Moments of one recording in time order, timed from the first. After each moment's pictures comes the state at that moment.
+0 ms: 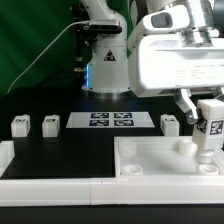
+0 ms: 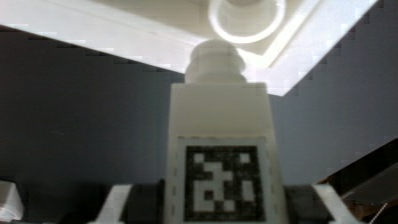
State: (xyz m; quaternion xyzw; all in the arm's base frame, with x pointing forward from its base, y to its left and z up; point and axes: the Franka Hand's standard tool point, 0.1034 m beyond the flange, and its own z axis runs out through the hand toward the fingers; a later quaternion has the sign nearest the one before) arm 0.637 0.112 0.106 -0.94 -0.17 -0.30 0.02
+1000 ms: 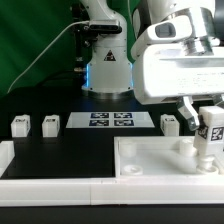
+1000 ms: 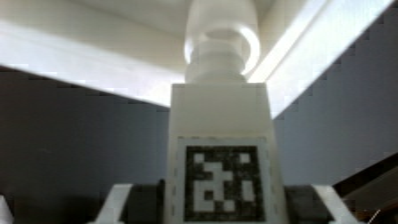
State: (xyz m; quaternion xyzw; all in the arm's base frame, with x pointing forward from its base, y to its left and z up) arm 0.621 0.115 0.088 -0.94 -0.17 -0.30 0.02
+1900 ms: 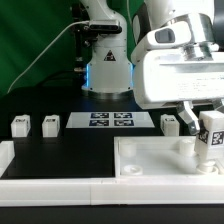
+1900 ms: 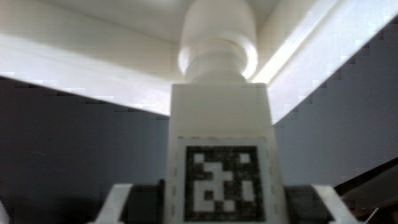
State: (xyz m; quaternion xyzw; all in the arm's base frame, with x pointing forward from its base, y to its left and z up) arm 0.621 0.120 0.082 -0.94 -0.18 -0.30 0.02
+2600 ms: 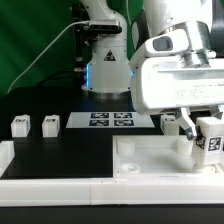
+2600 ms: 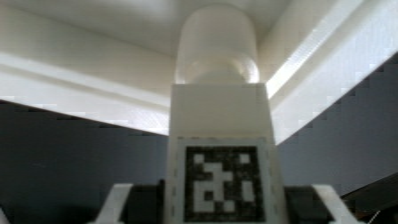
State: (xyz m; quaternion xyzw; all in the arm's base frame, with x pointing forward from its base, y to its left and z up) arm 0.620 0.115 0.075 -0.94 -0.17 -0.31 0.02
